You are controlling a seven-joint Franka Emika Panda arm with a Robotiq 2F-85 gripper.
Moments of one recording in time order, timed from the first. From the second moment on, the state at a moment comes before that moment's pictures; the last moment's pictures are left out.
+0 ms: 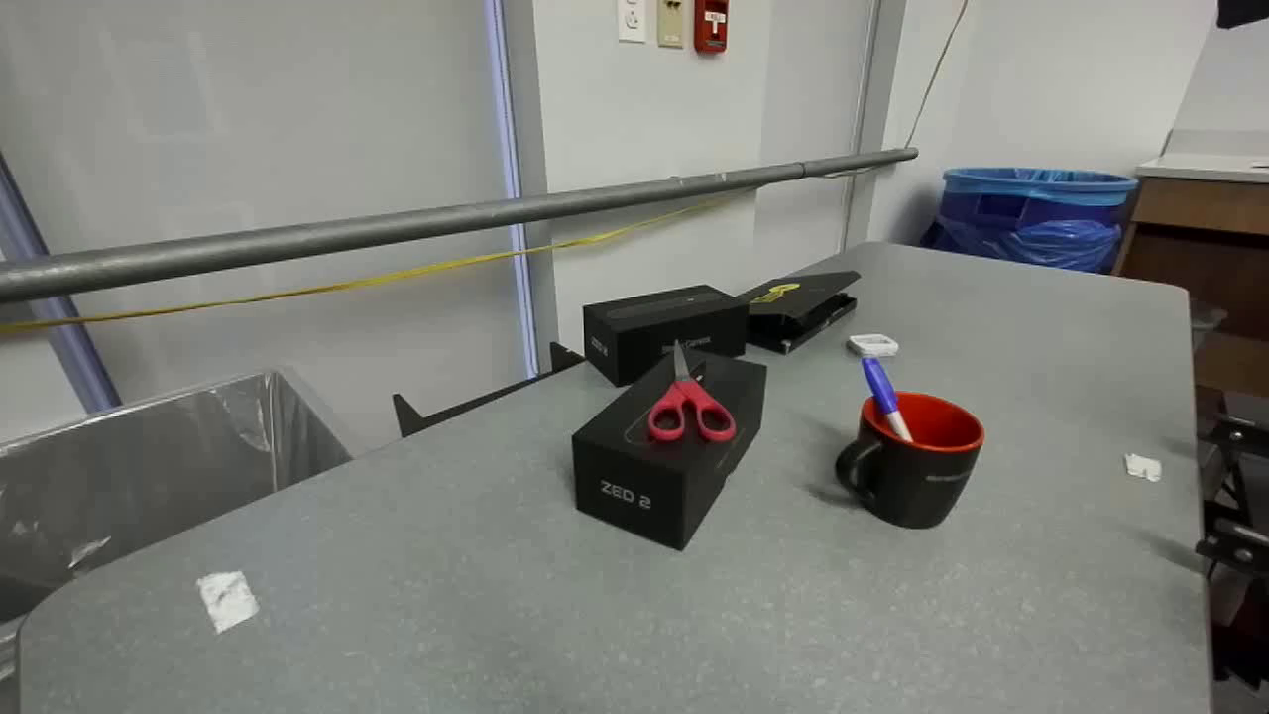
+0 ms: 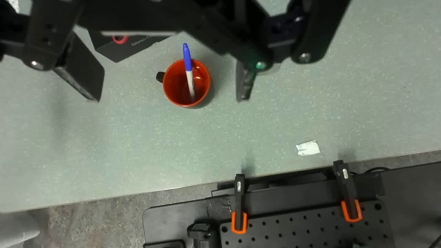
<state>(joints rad) 0.05 -0.54 0.02 -2.45 0.20 1.72 0.18</state>
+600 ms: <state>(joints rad) 0.05 -0.54 0.02 -2.45 0.20 1.73 0.18</state>
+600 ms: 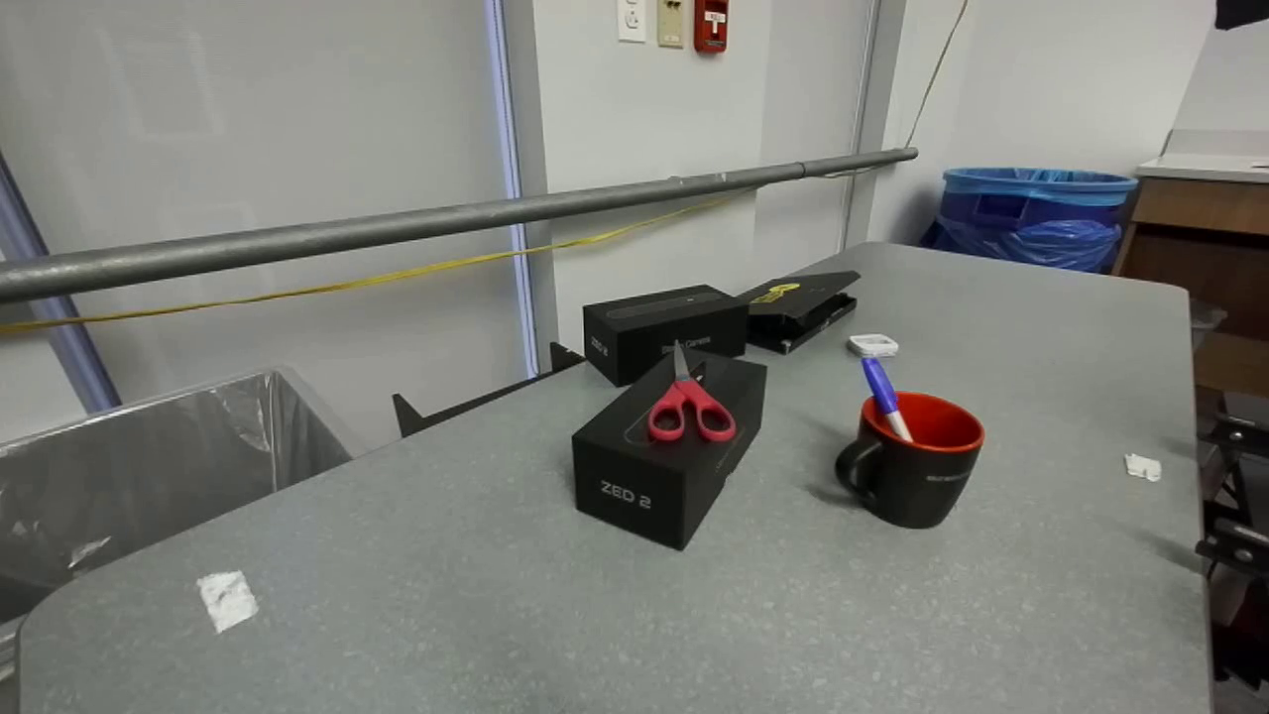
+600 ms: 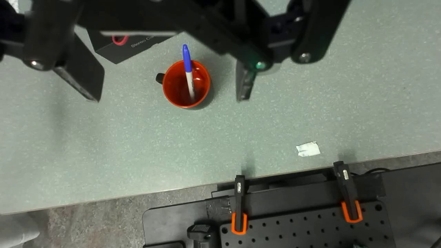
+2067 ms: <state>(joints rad) 0.05 -0.18 0.16 -2.55 0.18 2.34 0.31</state>
